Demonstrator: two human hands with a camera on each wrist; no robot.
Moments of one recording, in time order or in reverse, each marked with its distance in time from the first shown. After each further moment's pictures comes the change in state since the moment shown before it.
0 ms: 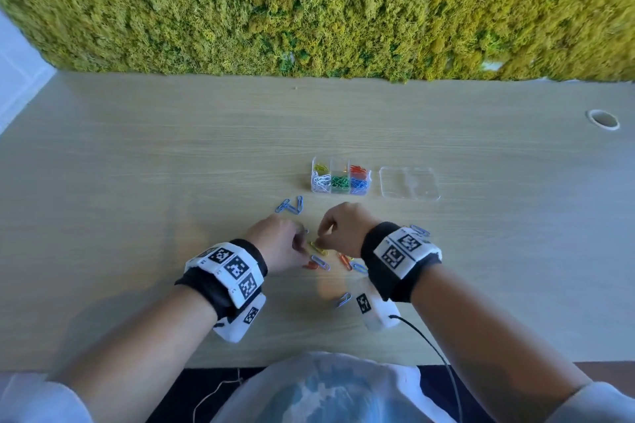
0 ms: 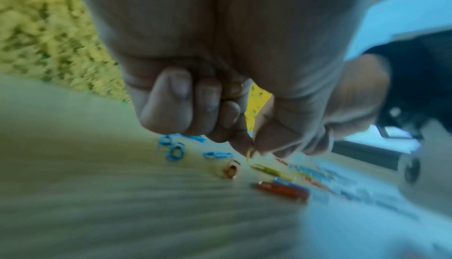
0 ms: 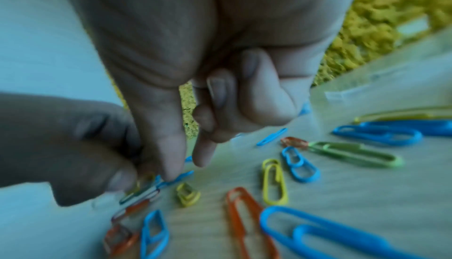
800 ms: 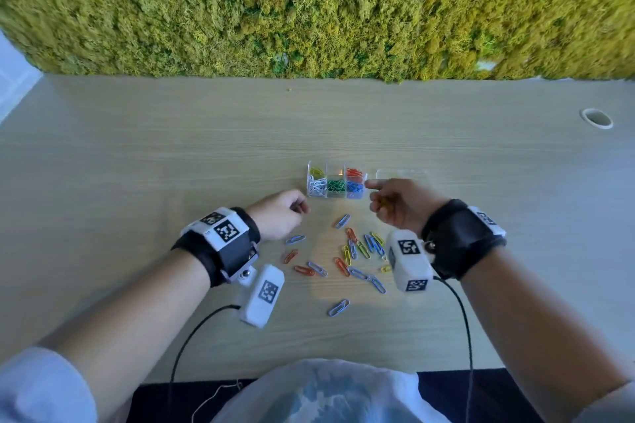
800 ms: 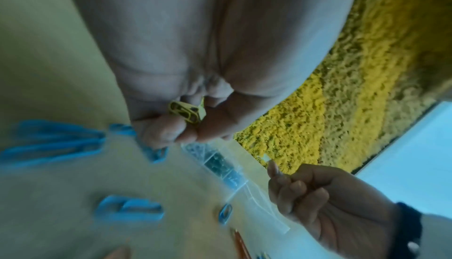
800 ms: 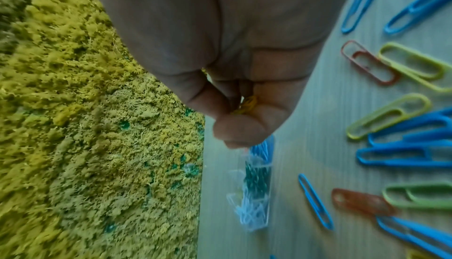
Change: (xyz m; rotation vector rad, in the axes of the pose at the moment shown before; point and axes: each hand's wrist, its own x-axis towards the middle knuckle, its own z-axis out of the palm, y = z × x) left_hand 0.040 0.000 -0.025 -0.530 -0.061 -0.069; right_hand 0.001 0.061 -0.056 1.470 0.078 0.360
